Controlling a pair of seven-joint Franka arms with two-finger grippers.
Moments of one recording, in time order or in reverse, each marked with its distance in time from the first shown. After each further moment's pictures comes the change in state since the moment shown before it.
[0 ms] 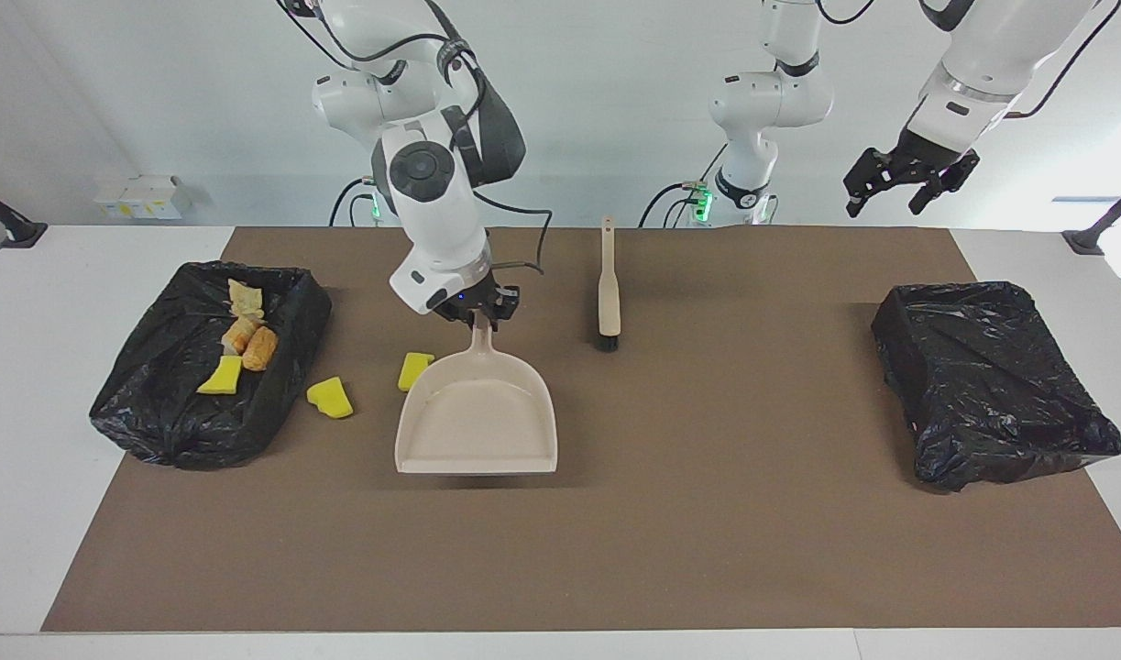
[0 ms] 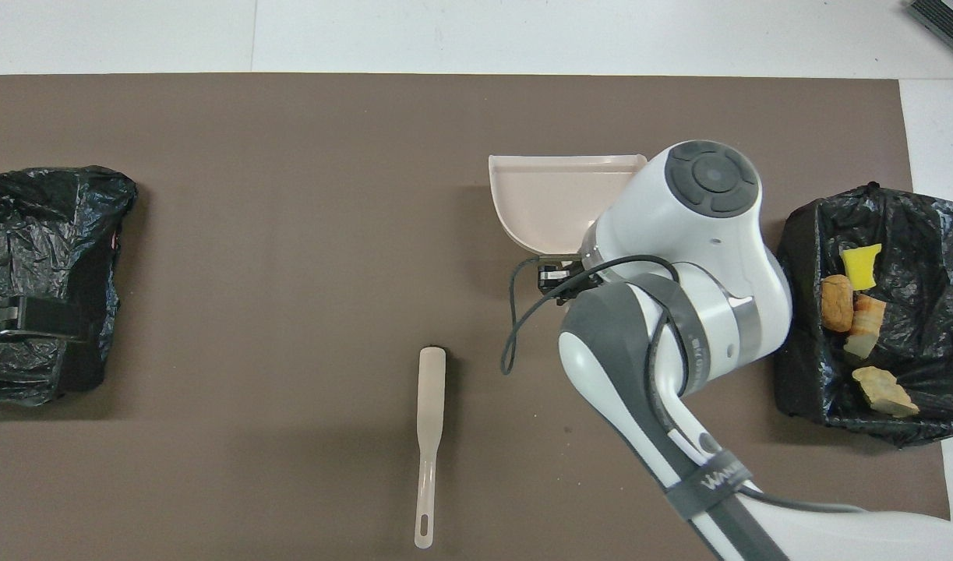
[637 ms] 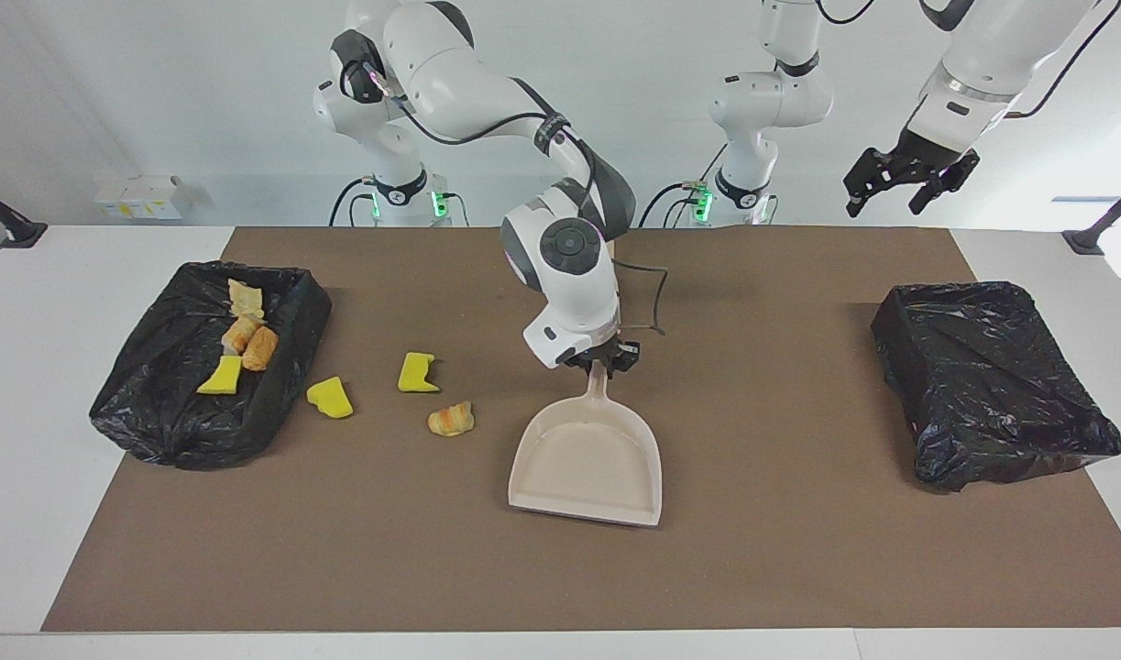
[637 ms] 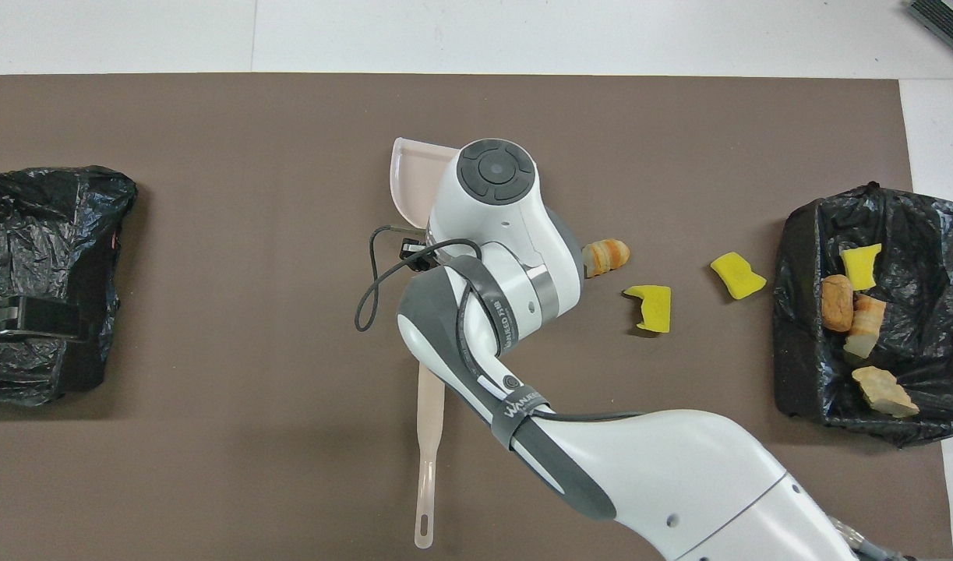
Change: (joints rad) left arm 0.000 0.000 0.000 0.000 0.000 0.000 0.000; right arm 0.181 0.404 0.001 0.412 0.025 0.081 0.294
